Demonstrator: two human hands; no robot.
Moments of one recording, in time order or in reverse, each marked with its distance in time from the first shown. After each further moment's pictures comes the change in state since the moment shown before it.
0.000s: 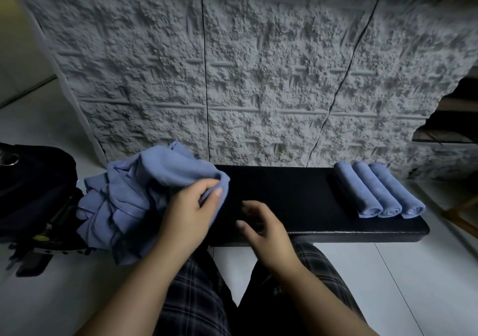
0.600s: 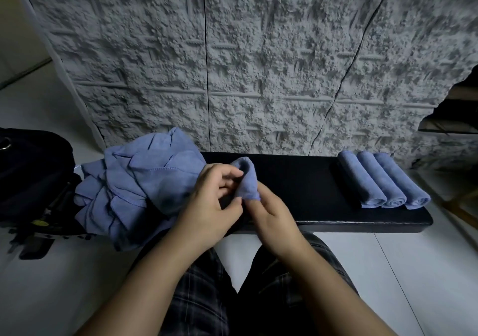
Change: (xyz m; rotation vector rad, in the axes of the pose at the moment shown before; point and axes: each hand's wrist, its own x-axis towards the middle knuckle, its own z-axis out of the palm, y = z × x) left_hand -0.010 0.013 0.017 -0.356 -0.191 0.009; right_hand 0.003 -0.048 -0.015 0.217 -0.140 -0.005
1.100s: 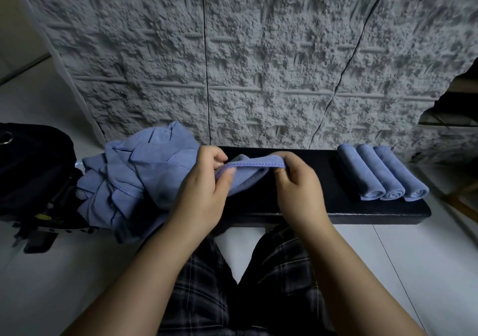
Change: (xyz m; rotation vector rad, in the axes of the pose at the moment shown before) left_hand 0.001 0.018 -0.007 0.325 0.153 0.090; right_hand 0.008 -0.016 -0.026 -0.218 0.350 -0.099
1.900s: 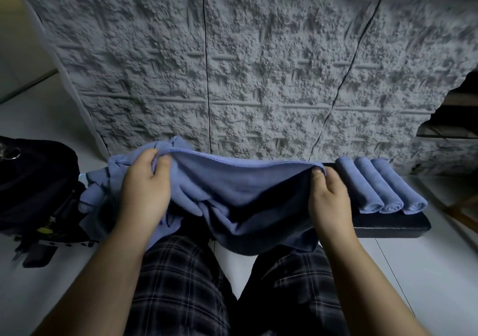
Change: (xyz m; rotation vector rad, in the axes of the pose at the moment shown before) left_hand 0.027 -0.010 -0.055 0.023 0.224 -0.359; right_hand 0.008 0.010 -0.034 -0.040 0.279 0.219
